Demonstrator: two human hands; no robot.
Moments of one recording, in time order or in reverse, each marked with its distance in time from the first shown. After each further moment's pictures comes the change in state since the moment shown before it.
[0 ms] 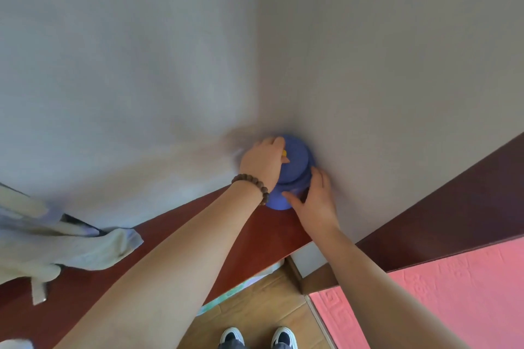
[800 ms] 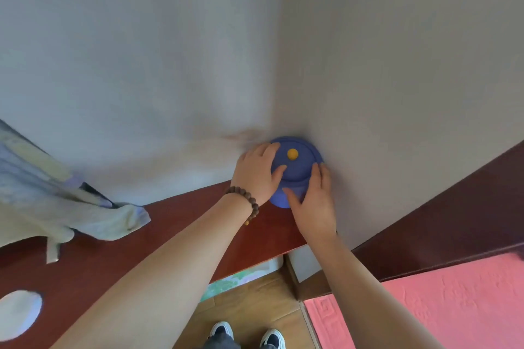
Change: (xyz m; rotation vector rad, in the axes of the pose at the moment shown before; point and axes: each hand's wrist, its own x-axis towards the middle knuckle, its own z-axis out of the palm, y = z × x) left_hand -0.044 -0.019 0.005 -0.041 0.045 -0.112; right_hand -0.012 -0.008 0.003 -0.150 -0.010 -0.149
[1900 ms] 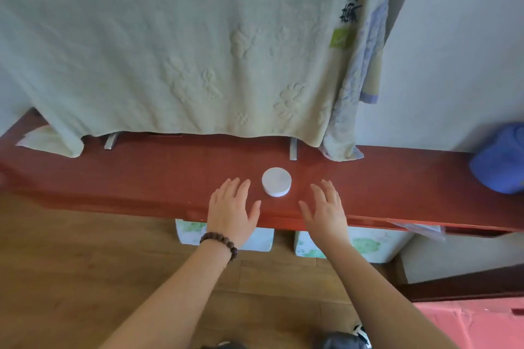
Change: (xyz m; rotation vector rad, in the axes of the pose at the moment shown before) left_hand -0.474 -0.332 -0.138 0.188 0.225 -0.575; right_hand -0.309 -0.233 0.267 -0.175 -0.358 -0.357
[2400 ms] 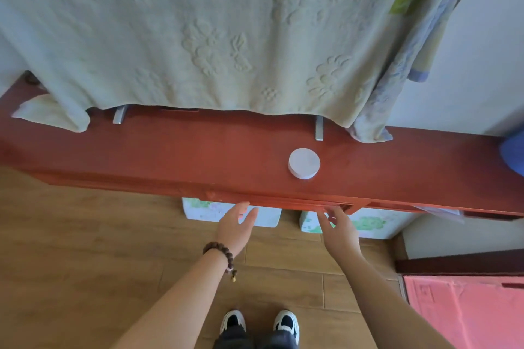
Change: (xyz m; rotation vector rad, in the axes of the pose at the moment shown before) left_hand -0.038 -0.079 0.034 -0.706 -0.409 -0.499; right_hand -0.042 -0.009 0.058 0.298 -0.164 0.457
